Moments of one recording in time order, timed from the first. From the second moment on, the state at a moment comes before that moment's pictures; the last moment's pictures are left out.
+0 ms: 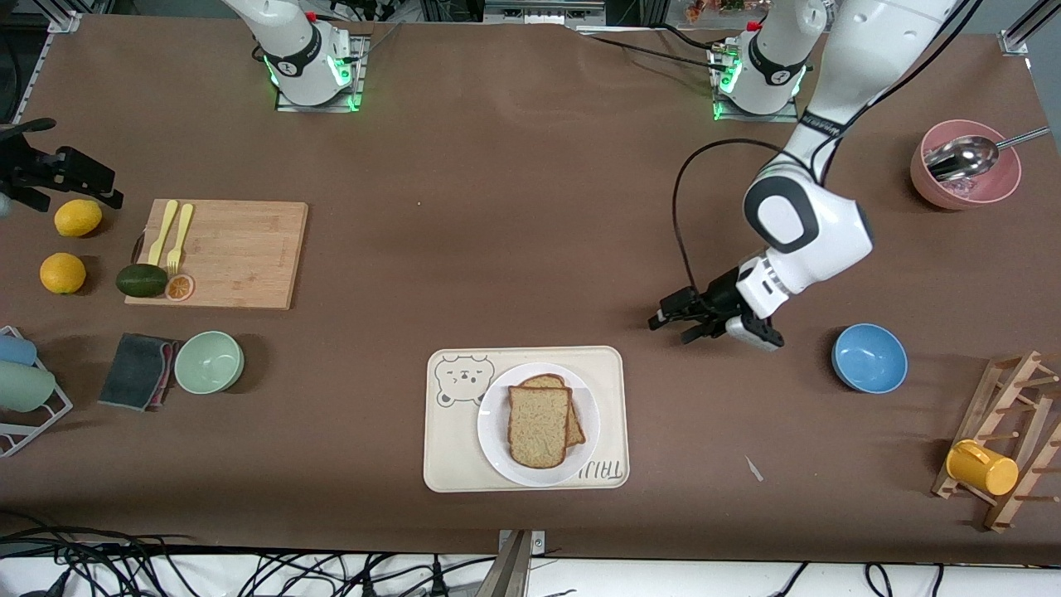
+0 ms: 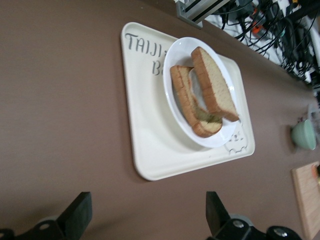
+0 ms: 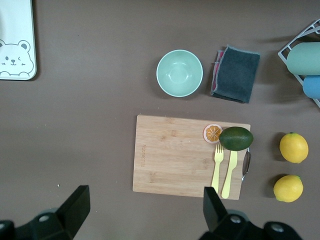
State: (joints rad) left arm -0.05 0.40 -0.25 -2.06 -1.22 2.64 0.81; right arm -0.01 0.00 -0.06 -1.63 0.01 1.62 -0.12
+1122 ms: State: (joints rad) left arm 0.18 0.16 -0.24 -1.88 -0.24 2.04 0.07; right arm -0.01 0.00 -0.05 -1.63 -0.01 1.62 -0.12
